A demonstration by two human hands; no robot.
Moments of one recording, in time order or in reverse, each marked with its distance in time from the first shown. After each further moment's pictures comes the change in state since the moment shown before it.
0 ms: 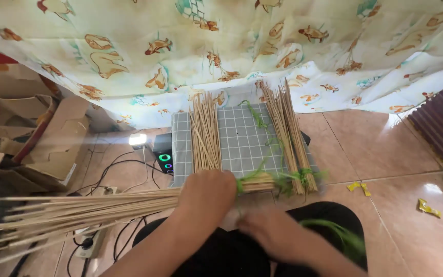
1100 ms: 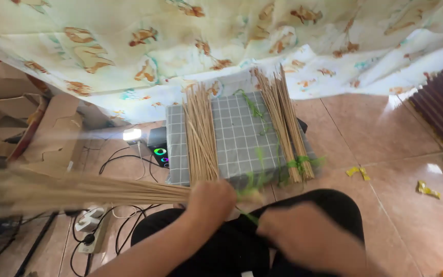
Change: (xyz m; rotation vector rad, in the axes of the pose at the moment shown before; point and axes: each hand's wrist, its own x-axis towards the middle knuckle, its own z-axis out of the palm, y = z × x) left_hand -0.010 0.018 0.101 0.210 -0.002 0.221; right_hand -0.050 -0.009 -0.036 -0.219 -0.035 0.232
